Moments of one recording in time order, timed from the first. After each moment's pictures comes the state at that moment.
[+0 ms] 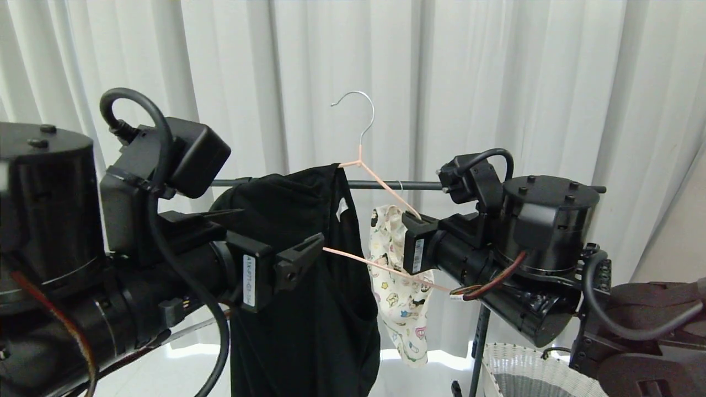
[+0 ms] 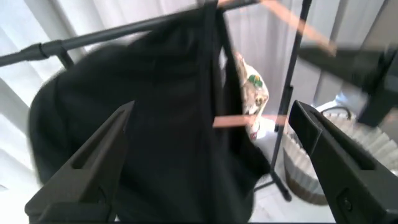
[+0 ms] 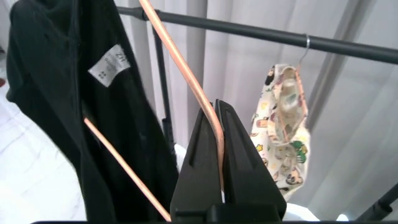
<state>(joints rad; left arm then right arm) -0.81 1.30 -0.82 -0.17 0.39 -0.01 0.95 1.78 -0.91 -0.81 -0.36 0.17</state>
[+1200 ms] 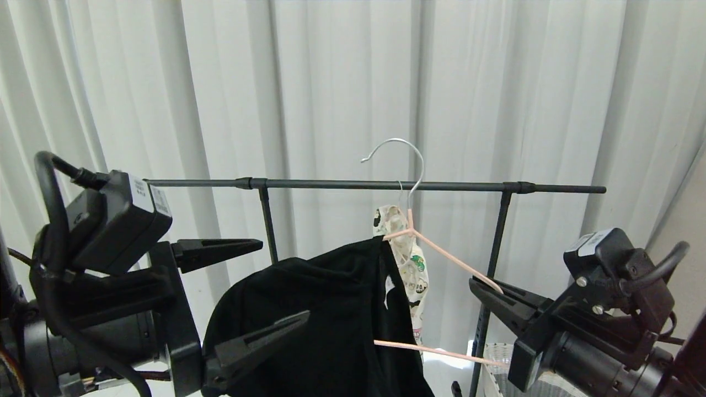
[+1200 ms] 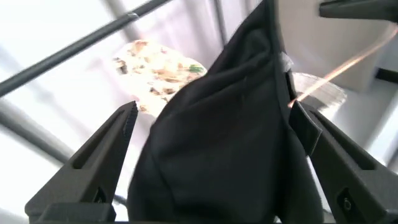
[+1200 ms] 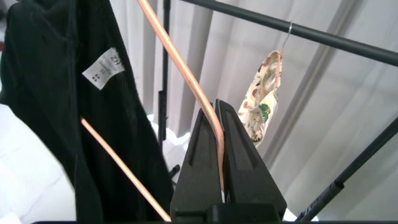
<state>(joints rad) -0.59 1.16 -0.62 -0.26 -0.28 0.26 1.06 1.43 -0.40 -0.94 -0.36 0.05</state>
